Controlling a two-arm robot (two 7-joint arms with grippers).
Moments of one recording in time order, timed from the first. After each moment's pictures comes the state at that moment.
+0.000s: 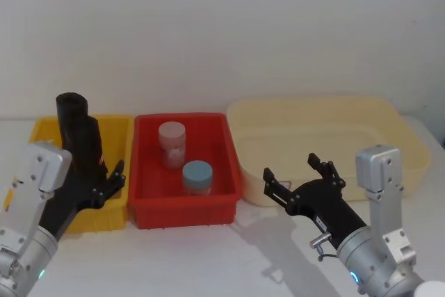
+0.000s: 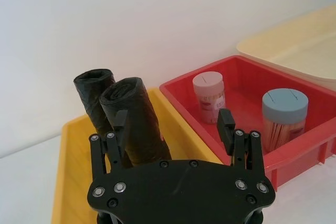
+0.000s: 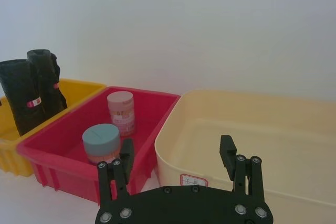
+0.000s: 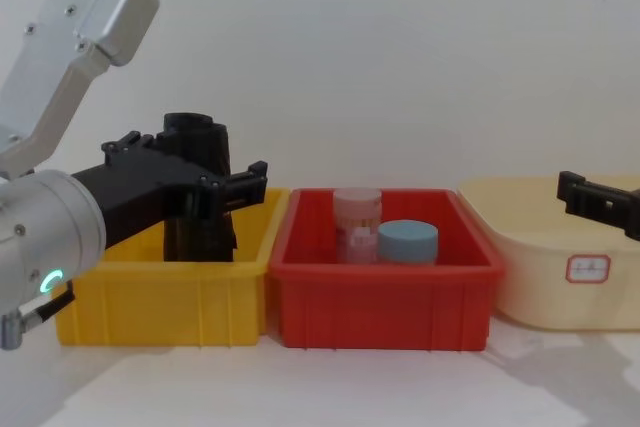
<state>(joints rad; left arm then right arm) -0.23 0.38 0.45 -1.63 -0.19 0.01 -0.01 -0.01 0.34 -0.23 -1.77 0.29 0.03 0.07</state>
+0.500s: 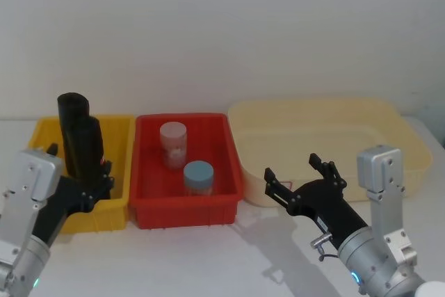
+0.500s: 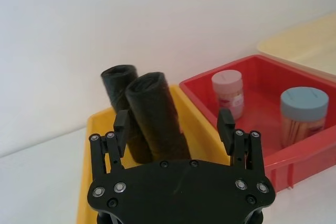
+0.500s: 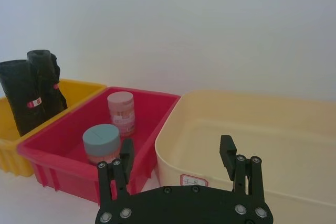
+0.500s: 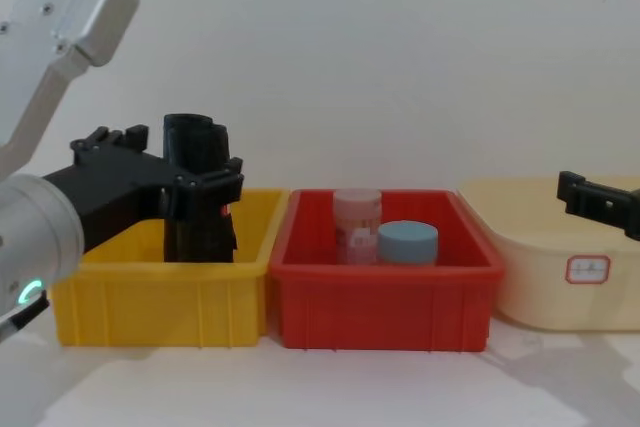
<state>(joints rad) -0.17 0.38 0.43 -1.68 -0.14 0.01 0.08 -0.01 0.34 -0.23 -1.77 0.29 0.03 0.07</state>
